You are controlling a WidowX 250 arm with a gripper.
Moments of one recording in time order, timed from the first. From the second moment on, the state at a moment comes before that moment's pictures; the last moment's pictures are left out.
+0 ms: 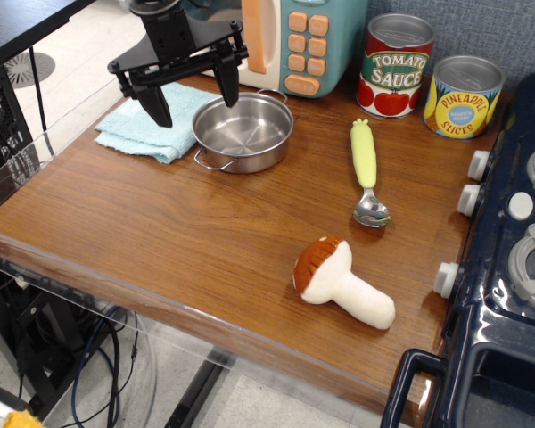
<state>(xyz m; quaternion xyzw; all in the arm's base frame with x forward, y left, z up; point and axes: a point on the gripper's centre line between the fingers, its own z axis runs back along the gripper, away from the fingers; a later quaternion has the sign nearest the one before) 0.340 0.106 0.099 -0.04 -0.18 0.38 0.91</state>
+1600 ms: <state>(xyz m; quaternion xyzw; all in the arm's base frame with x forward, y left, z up) 0.381 0.116 0.032 -0.01 -0.12 0.40 0.91</state>
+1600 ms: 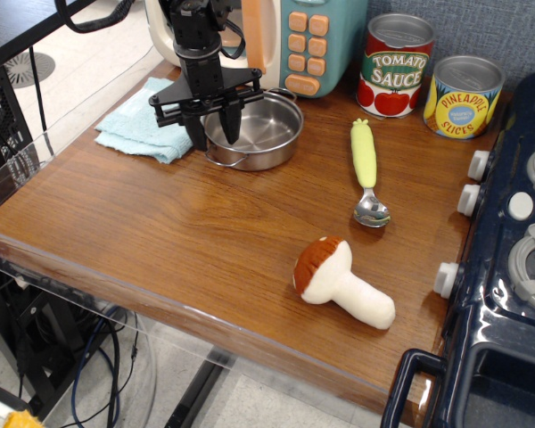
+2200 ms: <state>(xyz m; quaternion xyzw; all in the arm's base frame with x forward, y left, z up) 0.371 0.109 0.031 -0.02 -0.11 0.41 0.91</state>
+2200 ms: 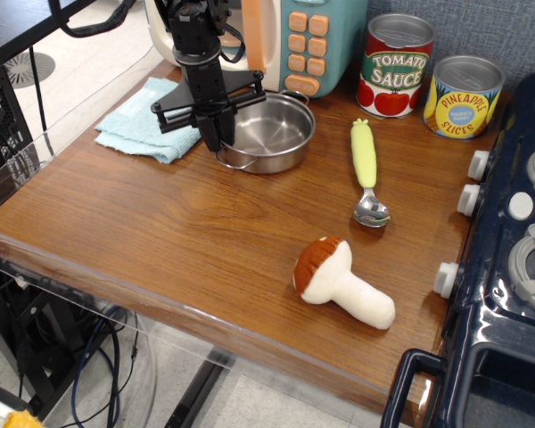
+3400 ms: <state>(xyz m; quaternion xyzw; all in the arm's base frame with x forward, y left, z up) 0.244 0.145 0.109 -0.09 -0.18 0.50 0.84</state>
